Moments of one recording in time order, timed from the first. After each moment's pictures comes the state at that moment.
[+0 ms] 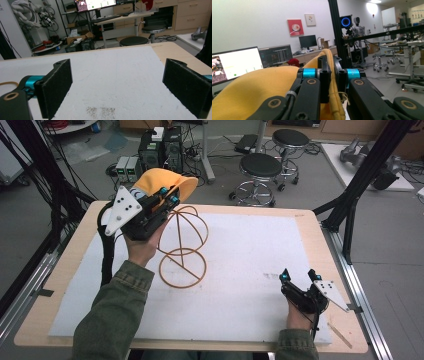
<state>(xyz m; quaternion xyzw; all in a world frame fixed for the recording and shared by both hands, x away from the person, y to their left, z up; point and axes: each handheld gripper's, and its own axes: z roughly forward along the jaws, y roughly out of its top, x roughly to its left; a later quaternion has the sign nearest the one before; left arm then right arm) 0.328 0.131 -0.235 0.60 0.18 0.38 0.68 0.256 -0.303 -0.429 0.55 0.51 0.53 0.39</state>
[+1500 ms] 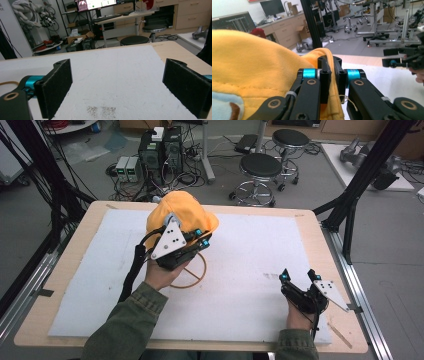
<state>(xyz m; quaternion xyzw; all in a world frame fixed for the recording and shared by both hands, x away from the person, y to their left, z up) 0.311 0.077 -0.294 0.74 0.14 0.29 0.60 0.257 -0.303 -0.430 0.55 0.51 0.53 0.39</state>
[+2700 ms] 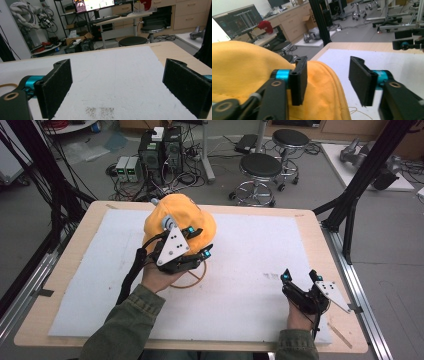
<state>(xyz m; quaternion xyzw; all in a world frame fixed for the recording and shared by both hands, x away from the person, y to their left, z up) 0.303 0.079 -0.296 0.75 0.14 0.33 0.56 0.254 -0.305 -0.429 0.55 0.50 0.53 0.39</state>
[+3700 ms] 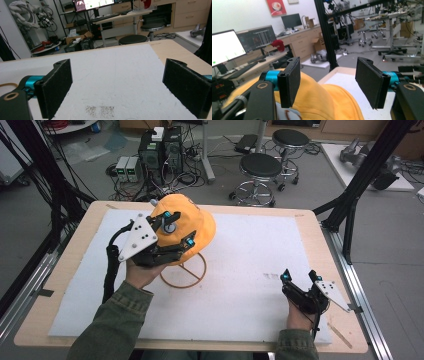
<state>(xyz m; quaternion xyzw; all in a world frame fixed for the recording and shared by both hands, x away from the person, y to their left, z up) 0.292 0.121 -0.261 0.67 0.16 0.34 0.64 0.256 -0.305 -0.430 0.56 0.50 0.53 0.39</state>
